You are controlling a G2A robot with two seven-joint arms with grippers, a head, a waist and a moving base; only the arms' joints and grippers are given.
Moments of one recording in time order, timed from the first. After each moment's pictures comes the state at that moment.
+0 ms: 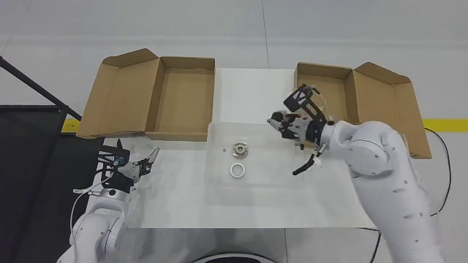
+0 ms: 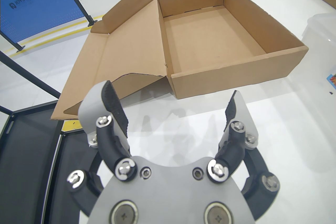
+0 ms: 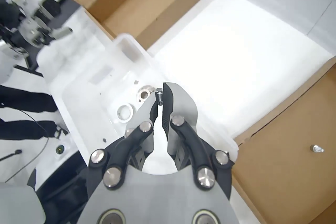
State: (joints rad) left arm 1.75 -1.16 -1.59 -1.83 1.37 0.03 0.06; right arm -0.95 -1.13 1.27 -1.72 -0.60 -0.41 0.94
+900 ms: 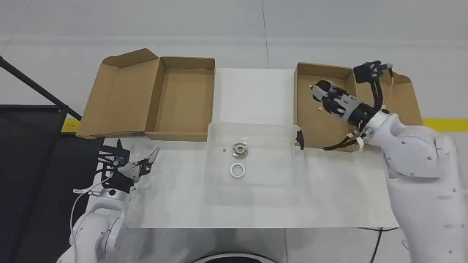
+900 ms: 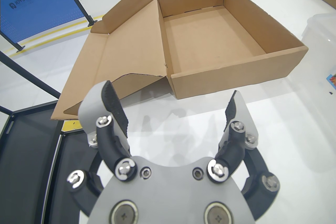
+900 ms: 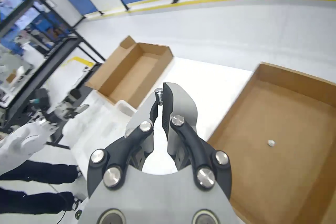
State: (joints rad) left arm 1.75 -1.16 -1.59 -1.83 1.37 0.03 0.06; right arm -1.00 -1.09 1.47 -1.73 -0.56 -0.21 0.78
